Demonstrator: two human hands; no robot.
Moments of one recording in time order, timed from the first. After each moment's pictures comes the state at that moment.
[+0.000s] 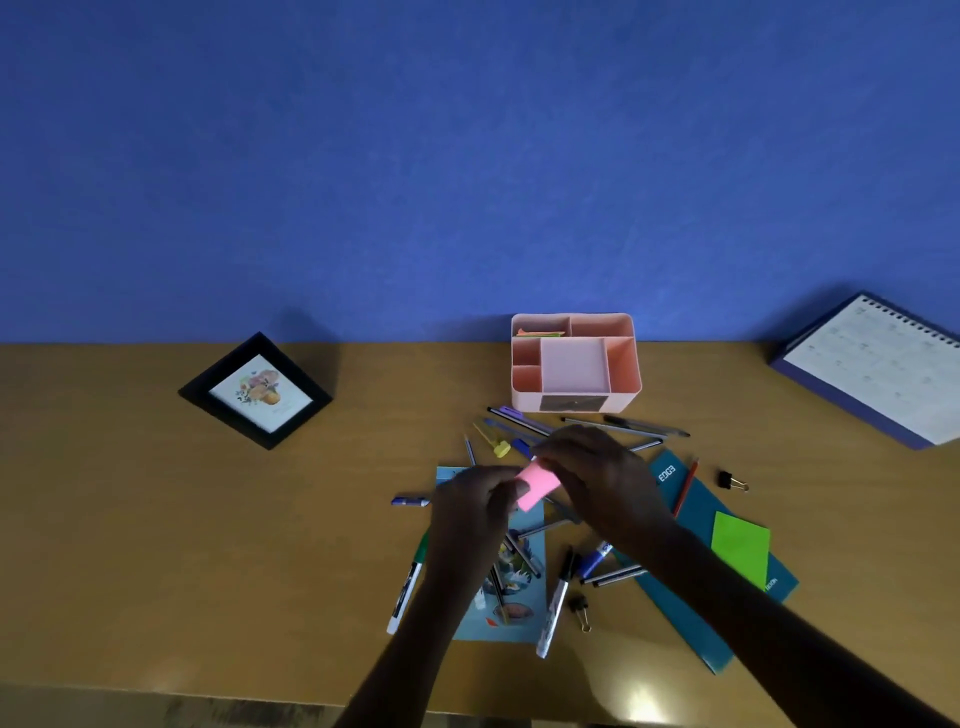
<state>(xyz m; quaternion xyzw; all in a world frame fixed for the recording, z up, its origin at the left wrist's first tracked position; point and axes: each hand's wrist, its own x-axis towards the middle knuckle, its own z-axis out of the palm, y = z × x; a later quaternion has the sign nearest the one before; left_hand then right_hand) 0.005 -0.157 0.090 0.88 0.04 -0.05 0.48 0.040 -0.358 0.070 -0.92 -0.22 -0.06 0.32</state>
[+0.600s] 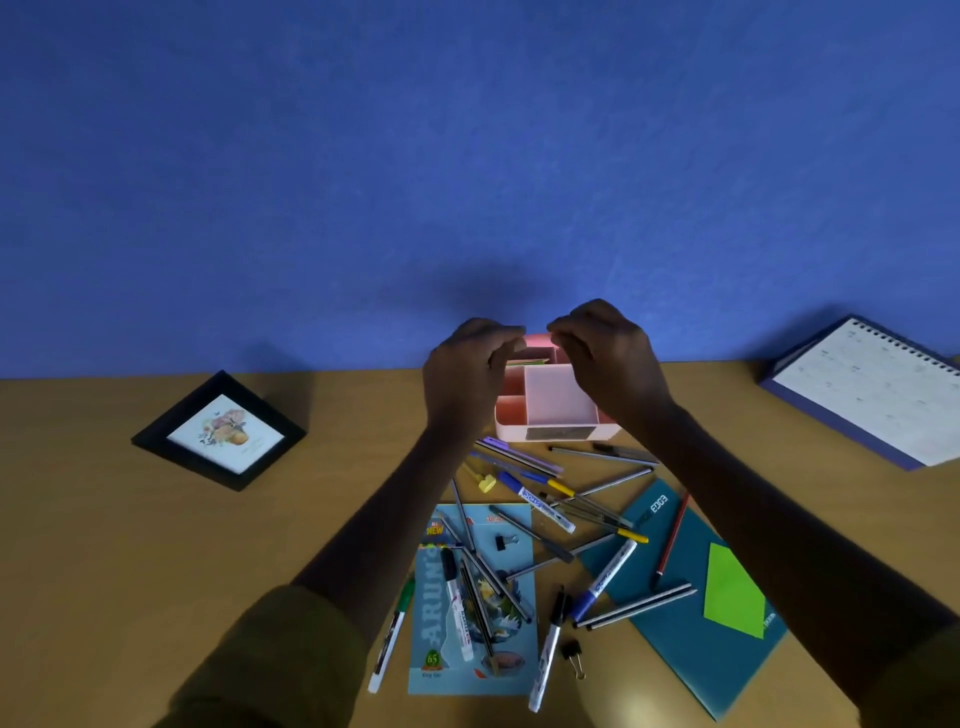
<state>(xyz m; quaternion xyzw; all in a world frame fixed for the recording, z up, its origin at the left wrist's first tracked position) 0.206 -0.180 0.101 0.91 -0.13 0.20 0.34 0.206 -0.390 0.106 -0.93 -0.16 -0.18 0.27</state>
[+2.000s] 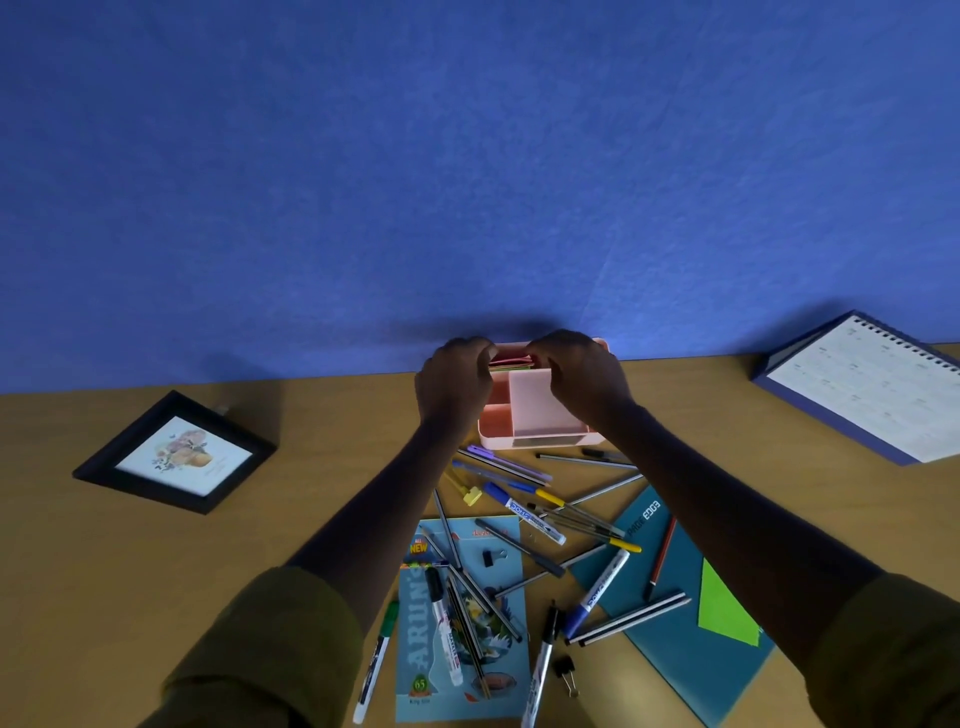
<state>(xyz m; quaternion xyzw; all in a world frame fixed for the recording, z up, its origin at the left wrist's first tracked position) 0.250 -0.191 0.034 0.96 -0.05 0.10 0.25 0.238 -0.383 0.042 -0.97 -0.10 -0.05 0.20</state>
